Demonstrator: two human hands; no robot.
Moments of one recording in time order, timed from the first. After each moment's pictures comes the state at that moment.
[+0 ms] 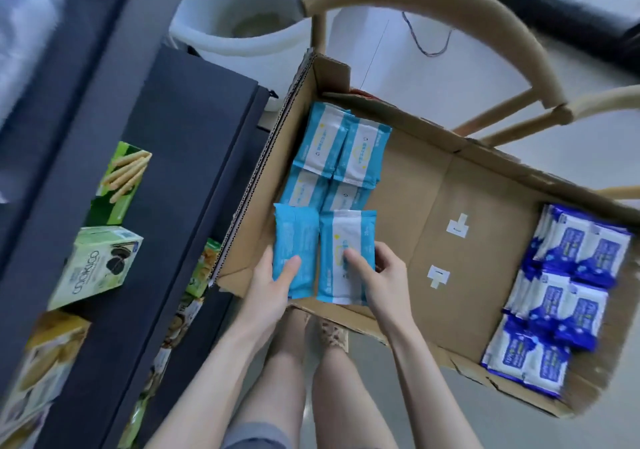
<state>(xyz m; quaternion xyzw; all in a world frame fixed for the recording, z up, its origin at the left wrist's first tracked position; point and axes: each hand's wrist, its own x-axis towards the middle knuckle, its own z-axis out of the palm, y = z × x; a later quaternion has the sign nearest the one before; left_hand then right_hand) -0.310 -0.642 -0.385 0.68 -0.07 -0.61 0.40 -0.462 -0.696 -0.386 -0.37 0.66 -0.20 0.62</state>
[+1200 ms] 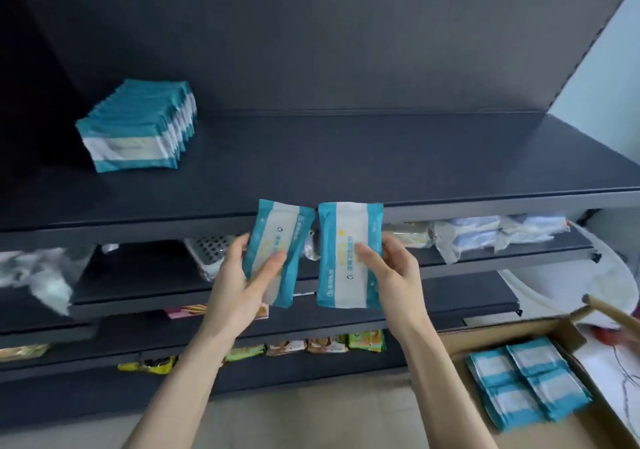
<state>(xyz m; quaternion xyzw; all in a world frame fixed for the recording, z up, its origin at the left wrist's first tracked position) -0.297 -0.164 -0.038 0.77 0.01 -0.01 0.64 -0.327 -0.352 -0.031 -0.65 0.11 -0.09 0.75</state>
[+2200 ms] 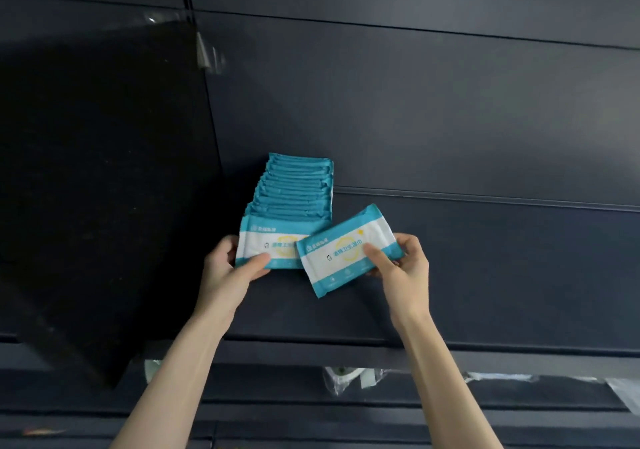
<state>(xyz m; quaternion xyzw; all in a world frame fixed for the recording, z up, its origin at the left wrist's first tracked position) -0.093 0.090 -0.012 0.69 0.08 0.08 0.72 -0.102 -0.127 -0.004 -0.64 0.08 -0.16 0.74</state>
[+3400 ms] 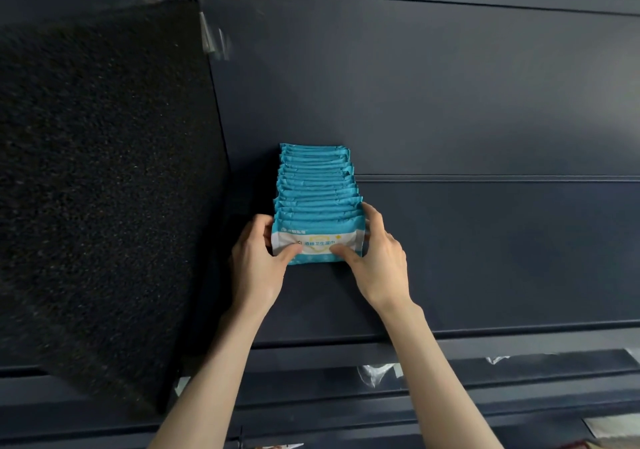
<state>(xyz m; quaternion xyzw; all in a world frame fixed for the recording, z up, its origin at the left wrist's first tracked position) -0.054 0.111 -0.028 0.85 -0.02 0.20 0.48 -0.072 -0.057 -0.019 -0.91 0.02 -0.19 0.36</state>
